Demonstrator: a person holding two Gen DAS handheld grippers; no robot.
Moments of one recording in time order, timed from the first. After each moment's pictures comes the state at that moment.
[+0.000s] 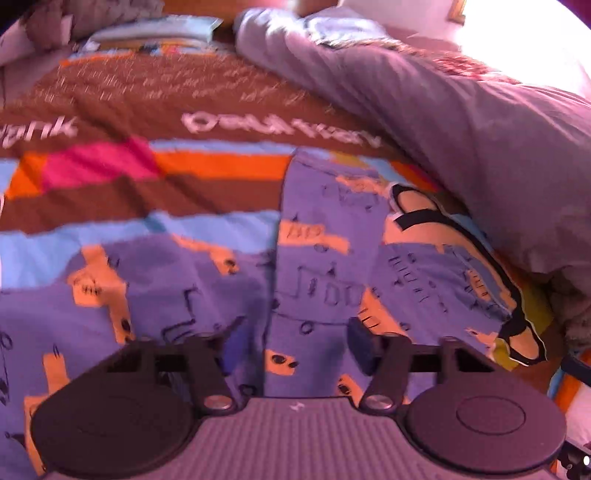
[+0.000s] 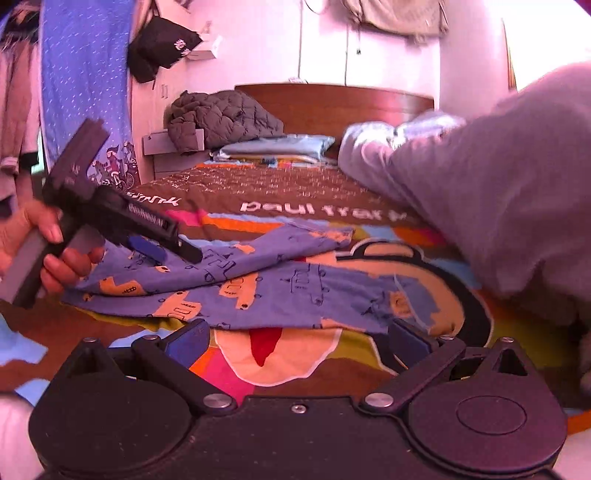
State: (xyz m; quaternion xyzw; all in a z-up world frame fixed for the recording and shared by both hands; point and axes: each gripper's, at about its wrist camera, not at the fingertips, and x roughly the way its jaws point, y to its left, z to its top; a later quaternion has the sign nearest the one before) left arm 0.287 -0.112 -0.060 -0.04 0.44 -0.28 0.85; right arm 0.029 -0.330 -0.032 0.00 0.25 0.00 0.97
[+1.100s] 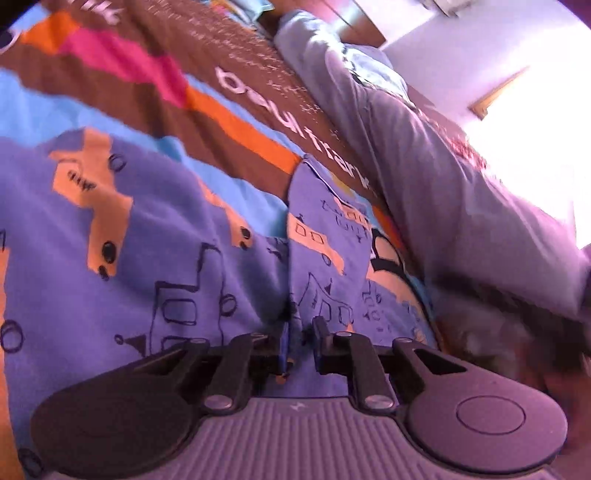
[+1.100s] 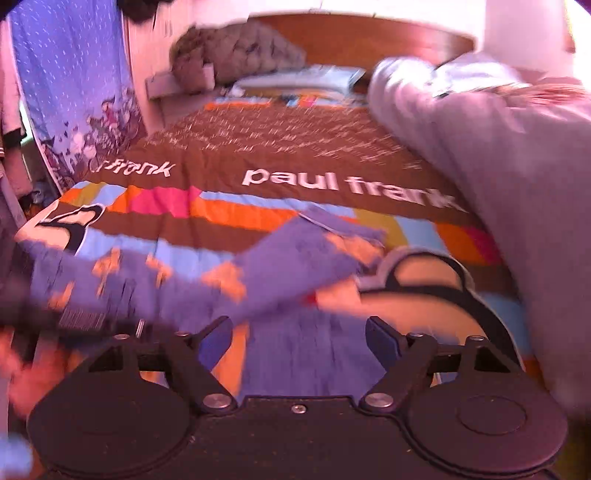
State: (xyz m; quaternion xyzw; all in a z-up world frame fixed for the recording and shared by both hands) left arm 0.309 -0.063 -0.114 -0.28 0.45 -0.32 0.79; right arm 0.229 -0.334 0.016 -0.01 0.40 0.05 0.92
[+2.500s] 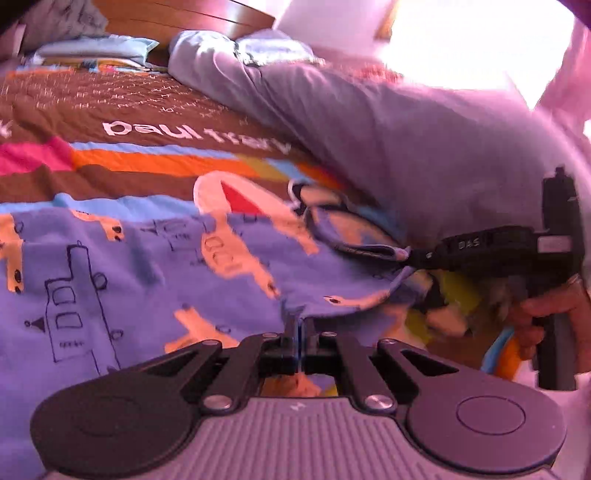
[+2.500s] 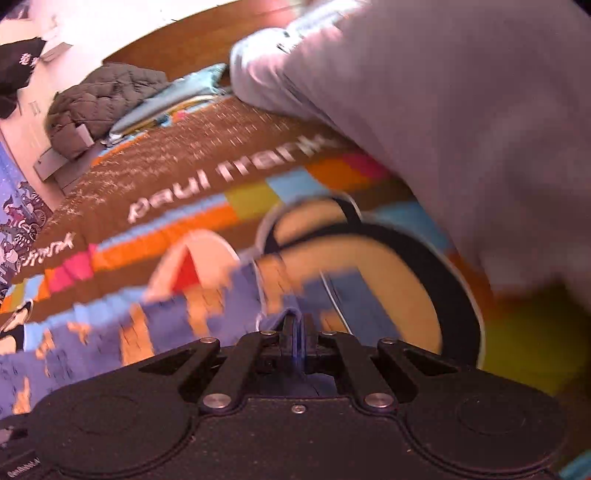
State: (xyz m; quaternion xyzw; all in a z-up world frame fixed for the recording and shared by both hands) left arm 0.229 -0.139 -0.062 -0.05 0.38 -0.39 0.84; right arm 0.174 -0.425 -0.018 0.17 0.39 -0.12 0.90
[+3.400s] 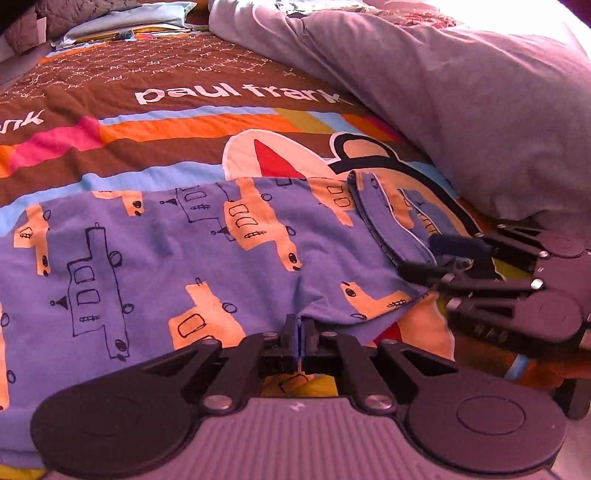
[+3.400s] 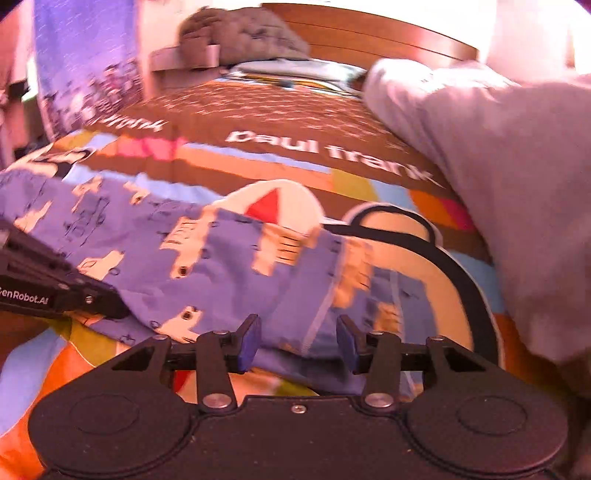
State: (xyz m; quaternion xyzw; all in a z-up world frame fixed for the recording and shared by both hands) left arm 0.228 -0.168 -0.046 0.01 0.47 -0.29 0.83; right arm 0.154 -0.358 -0.040 -0.08 0.37 0.04 0.92
